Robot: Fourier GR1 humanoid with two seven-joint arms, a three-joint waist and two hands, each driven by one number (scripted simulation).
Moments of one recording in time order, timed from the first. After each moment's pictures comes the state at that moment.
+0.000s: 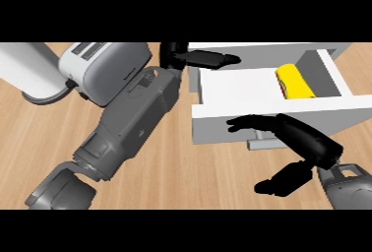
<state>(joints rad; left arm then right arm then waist) -1.25 0.00 -0.24 -0.39 0.64 0.29 -0.52 -0.28 -0.38 0.24 -1.74 0.15 0.55 0.10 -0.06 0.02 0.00</state>
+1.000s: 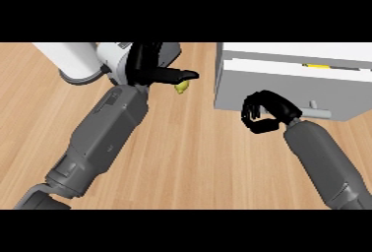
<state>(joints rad) -0.99 0.11 -0.23 -0.61 0.67 0.14 -0.53 -0.64 -0.30 0.21 -0.76 0.51 0.23 -0.32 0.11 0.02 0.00</state>
